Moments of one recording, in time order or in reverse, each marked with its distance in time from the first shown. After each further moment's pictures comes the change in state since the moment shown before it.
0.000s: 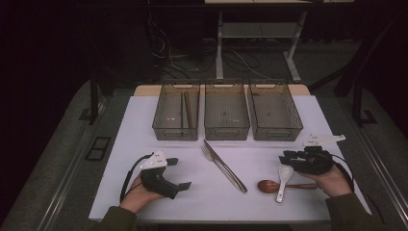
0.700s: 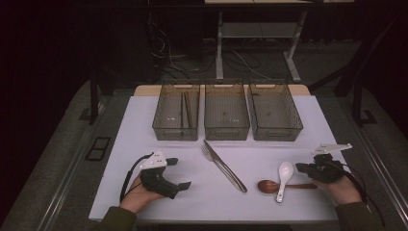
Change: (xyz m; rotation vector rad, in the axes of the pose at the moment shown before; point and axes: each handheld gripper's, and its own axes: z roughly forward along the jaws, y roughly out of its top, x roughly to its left) left arm 0.000 0.000 0.000 0.005 0.000 0.003; right arm -0.019 -0.038 -0.005 0.148 -0.127 0.083
